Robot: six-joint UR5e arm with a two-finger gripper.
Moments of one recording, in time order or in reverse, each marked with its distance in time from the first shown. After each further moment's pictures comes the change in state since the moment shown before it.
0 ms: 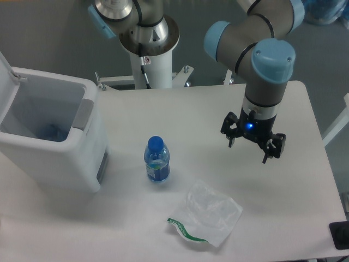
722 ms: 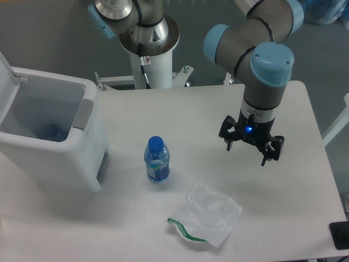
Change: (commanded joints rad) arm -0.014 -0.021 -0.002 0.107 -0.087 -0.248
